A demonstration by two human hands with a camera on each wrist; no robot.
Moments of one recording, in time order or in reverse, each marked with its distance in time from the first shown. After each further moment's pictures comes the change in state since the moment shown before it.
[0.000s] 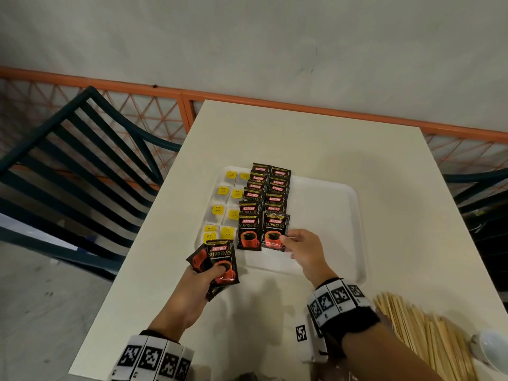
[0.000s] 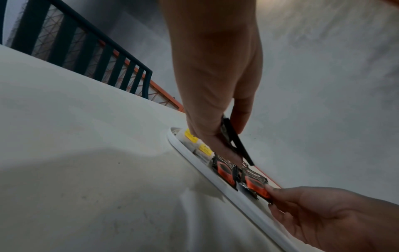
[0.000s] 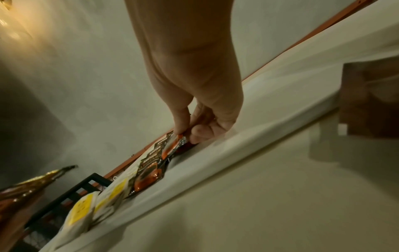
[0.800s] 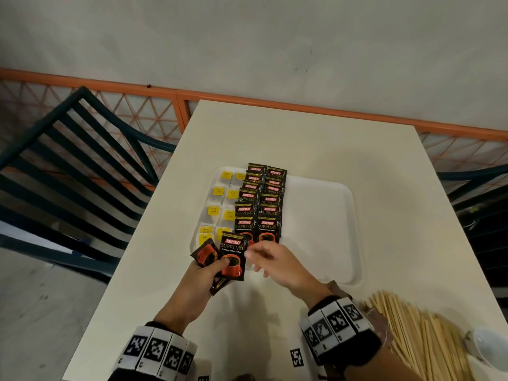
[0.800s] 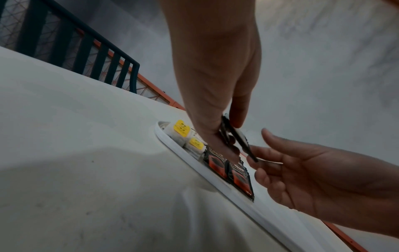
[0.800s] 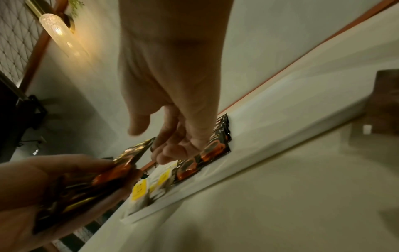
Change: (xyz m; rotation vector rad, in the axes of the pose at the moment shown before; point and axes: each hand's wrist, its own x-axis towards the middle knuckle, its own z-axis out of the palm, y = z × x) left_hand 0.009 0.003 0.014 0.006 -0.007 -0.037; right_hand -0.054 -0.019 0.013 -0.133 -0.504 -0.173
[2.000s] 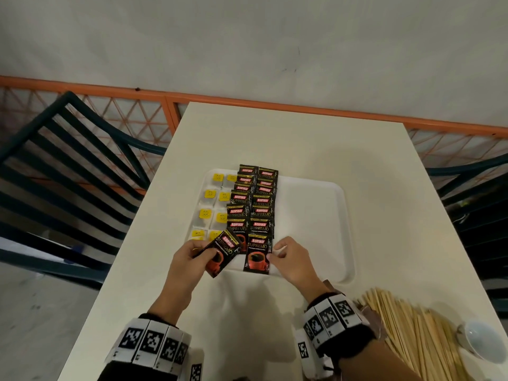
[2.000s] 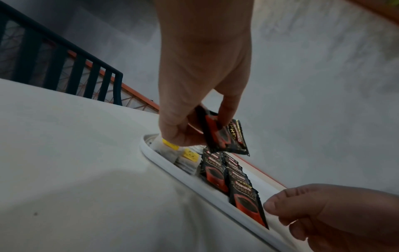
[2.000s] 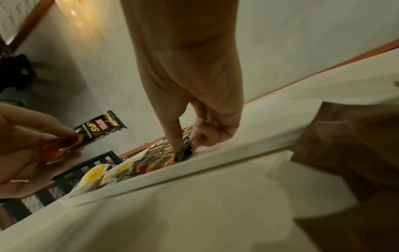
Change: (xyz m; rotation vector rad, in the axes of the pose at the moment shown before) left_hand 0.018 0.013 0.000 0.280 0.206 0.179; right_hand 0.012 0.032 -0.029 -0.272 0.373 0.111
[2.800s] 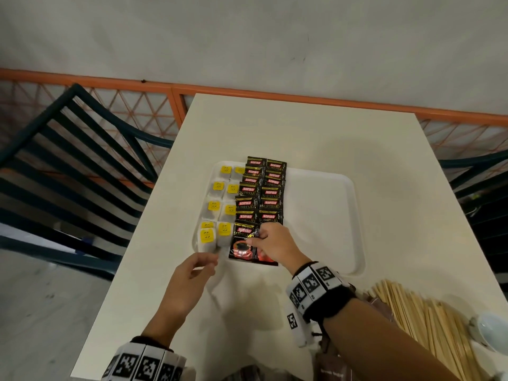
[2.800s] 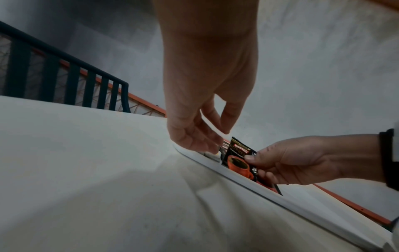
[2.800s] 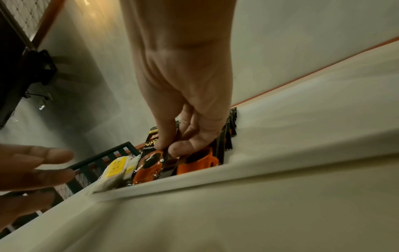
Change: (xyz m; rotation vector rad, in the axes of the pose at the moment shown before) left_hand -0.022 -0.030 -0.034 0.241 -0.103 0.107; right_hand 0.017 -0.042 0.029 0.003 -0.205 -0.066
